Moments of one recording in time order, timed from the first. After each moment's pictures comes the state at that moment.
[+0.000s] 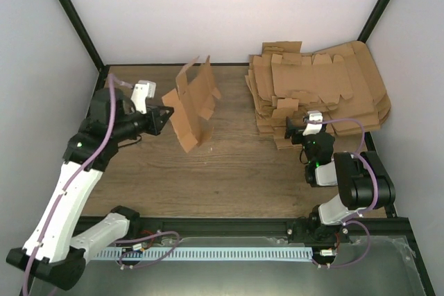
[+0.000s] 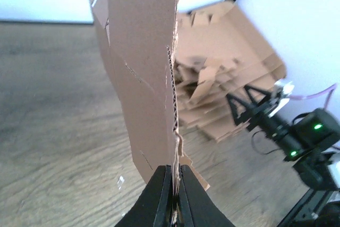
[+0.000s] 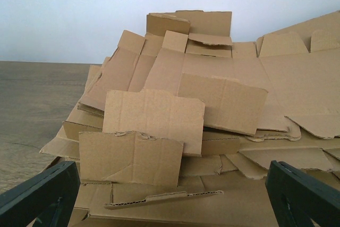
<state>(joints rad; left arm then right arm) -0.34 0.97 1.20 -0.74 0.38 -0.30 0.03 1.53 0.23 1.19 -0.09 0.00</state>
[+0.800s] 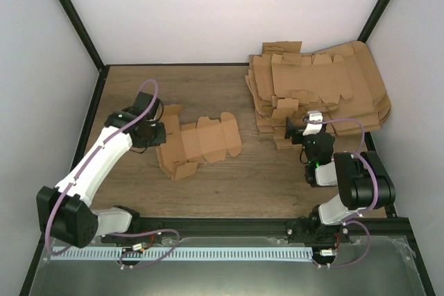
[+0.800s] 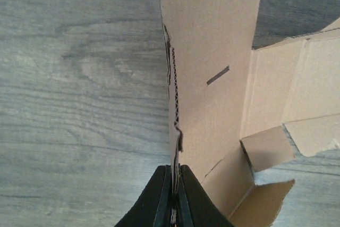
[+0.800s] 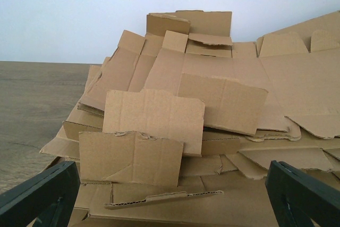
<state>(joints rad) -0.34 1.25 1.10 -1.03 -0.10 -0.45 0.03 1.53 0.23 1.19 -0.09 0.00</state>
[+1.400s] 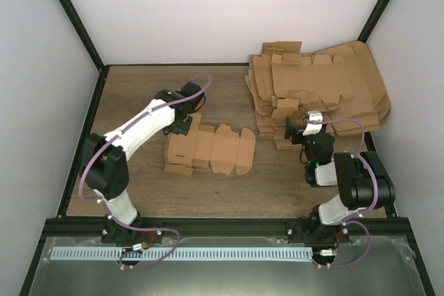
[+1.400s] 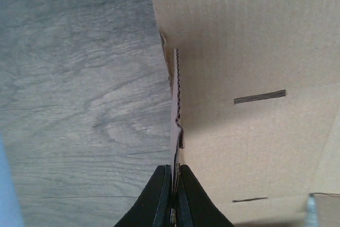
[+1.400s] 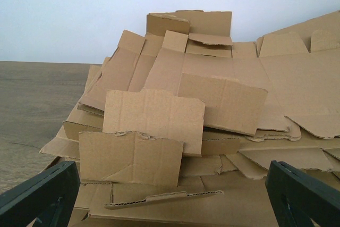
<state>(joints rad) -0.54 1.71 1.45 -1.14 -0.41 -0.29 0.03 1.53 0.23 1.19 -0.09 0.00</state>
